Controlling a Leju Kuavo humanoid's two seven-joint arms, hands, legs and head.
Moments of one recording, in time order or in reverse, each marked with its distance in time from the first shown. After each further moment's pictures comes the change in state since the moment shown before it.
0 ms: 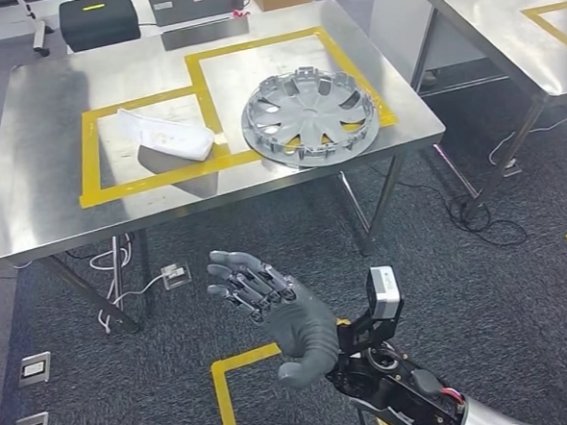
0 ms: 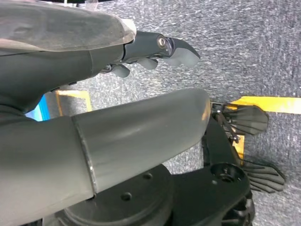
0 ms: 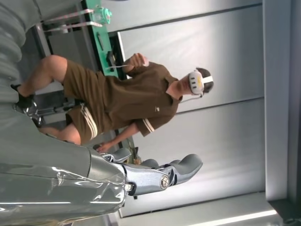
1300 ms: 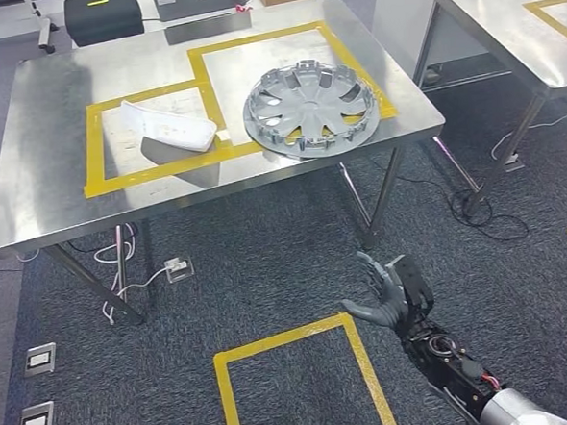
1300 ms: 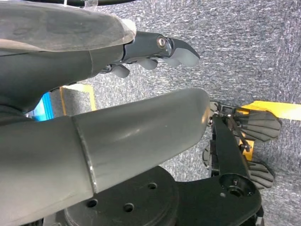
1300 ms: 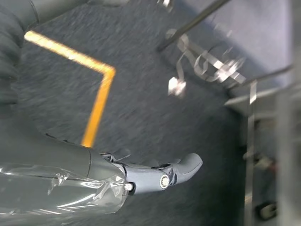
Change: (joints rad) left arm 0.009 -0.004 0.021 0.000 0.035 0.002 0.004; right arm 0.021 -0.130 -0.293 0.698 0.147 -0.417 0.170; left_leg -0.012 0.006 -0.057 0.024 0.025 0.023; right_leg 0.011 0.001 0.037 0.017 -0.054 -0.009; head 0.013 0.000
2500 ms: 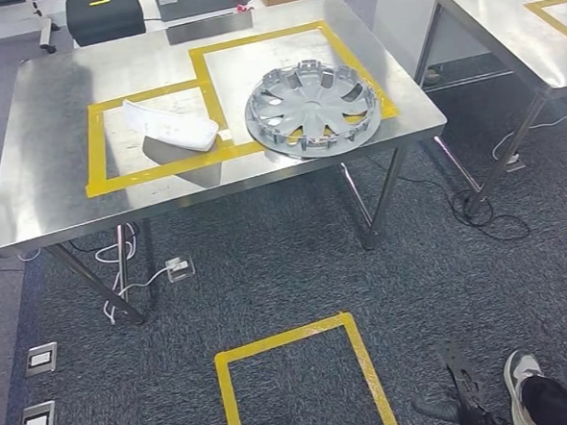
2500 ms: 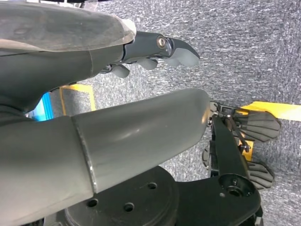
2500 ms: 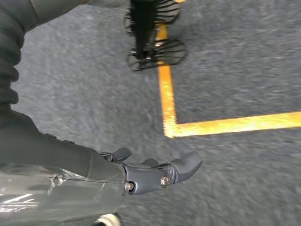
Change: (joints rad) left arm 0.001 -0.002 0.006 0.000 -0.008 0.000 0.000; right arm 0.060 0.046 -0.074 0.654 -0.065 -0.068 0.277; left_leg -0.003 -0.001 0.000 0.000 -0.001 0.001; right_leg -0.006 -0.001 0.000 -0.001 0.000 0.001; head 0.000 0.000
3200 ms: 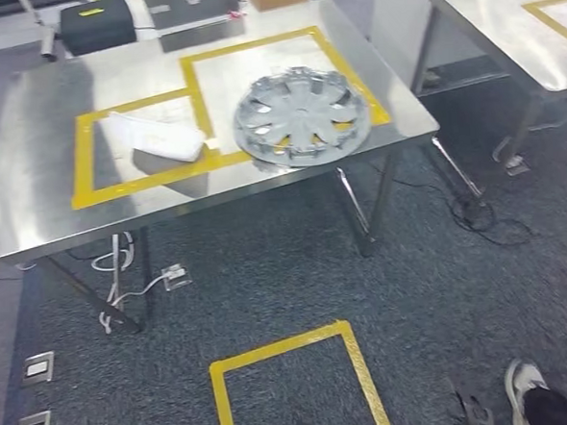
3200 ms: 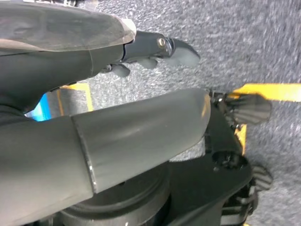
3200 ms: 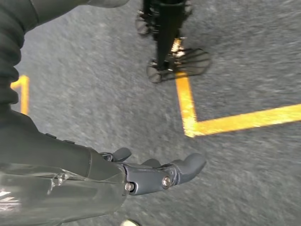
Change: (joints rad) left arm -0.001 -0.004 0.000 0.002 0.002 0.002 0.006; right arm 0.032 0.034 -0.005 0.056 -0.026 0.007 0.028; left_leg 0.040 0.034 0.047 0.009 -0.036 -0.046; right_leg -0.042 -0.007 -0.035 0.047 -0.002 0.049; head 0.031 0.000
